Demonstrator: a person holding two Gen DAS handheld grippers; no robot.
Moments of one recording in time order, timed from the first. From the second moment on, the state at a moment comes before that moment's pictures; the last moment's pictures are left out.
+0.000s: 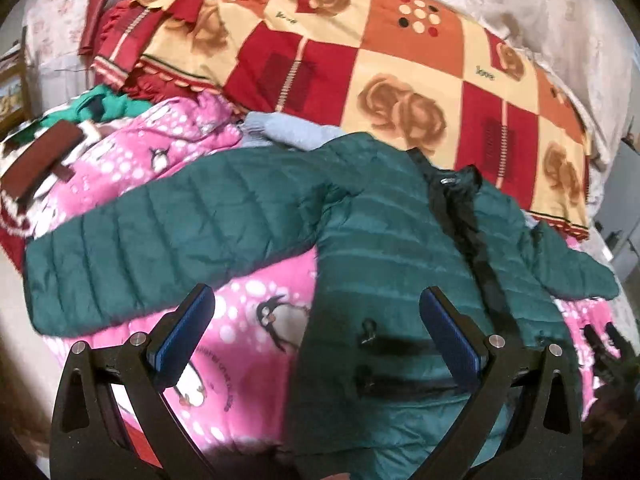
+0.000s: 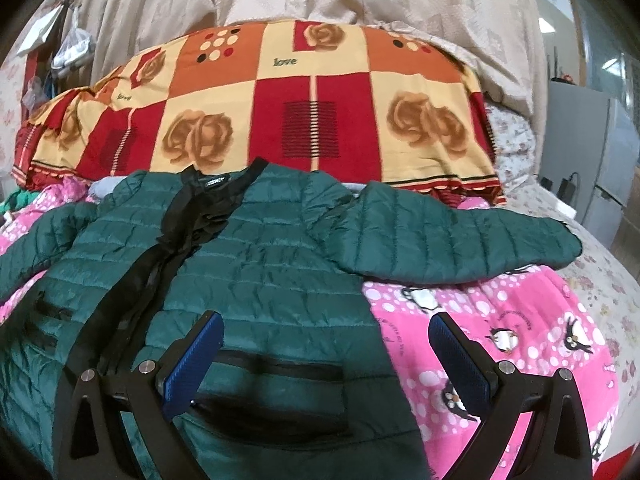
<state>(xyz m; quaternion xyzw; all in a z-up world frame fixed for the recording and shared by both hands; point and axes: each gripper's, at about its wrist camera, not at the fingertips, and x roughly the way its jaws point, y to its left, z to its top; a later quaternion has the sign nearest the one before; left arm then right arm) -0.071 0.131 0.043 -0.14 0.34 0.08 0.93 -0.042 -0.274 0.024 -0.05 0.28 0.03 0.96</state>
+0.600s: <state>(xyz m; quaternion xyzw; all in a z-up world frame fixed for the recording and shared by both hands) -0.071 0.126 0.039 -0.10 0.34 0.19 0.92 0.001 -0.249 0.021 -0.12 0.27 0.12 0.95</state>
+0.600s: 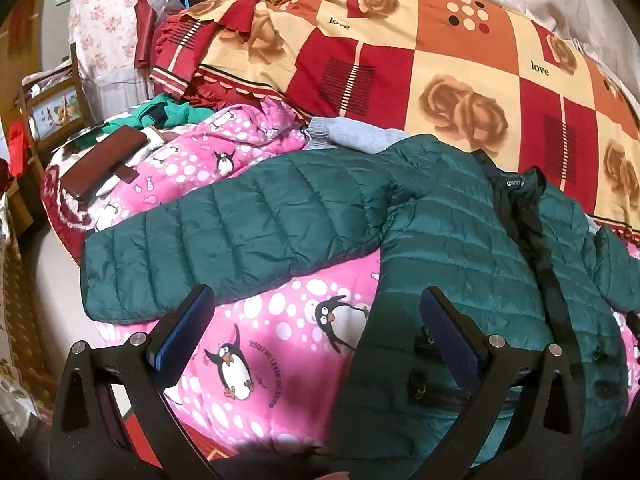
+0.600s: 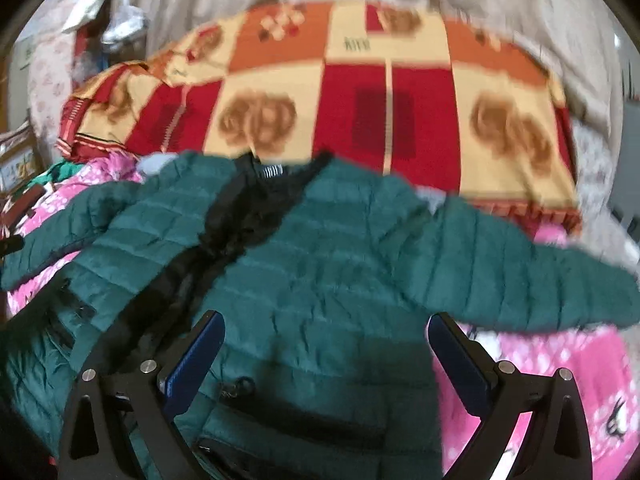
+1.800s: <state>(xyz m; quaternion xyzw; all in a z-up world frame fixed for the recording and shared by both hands) -0.076 0.132 0.039 -0.13 0.33 0.19 0.92 0.024 -0.296 -0.006 -0.01 0.37 0.09 0.93</state>
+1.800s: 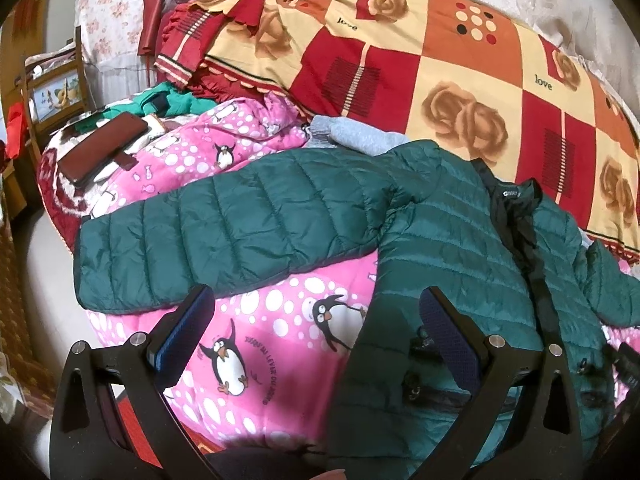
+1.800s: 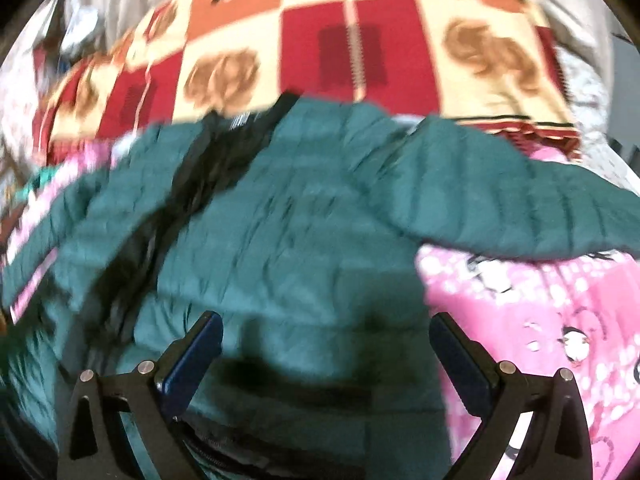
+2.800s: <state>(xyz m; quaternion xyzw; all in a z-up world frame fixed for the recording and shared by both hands) -0.079 0.110 0.045 -0.06 0.32 0.17 0.93 -0.030 -0.281 0.030 -0.06 0.24 0.07 0.97</state>
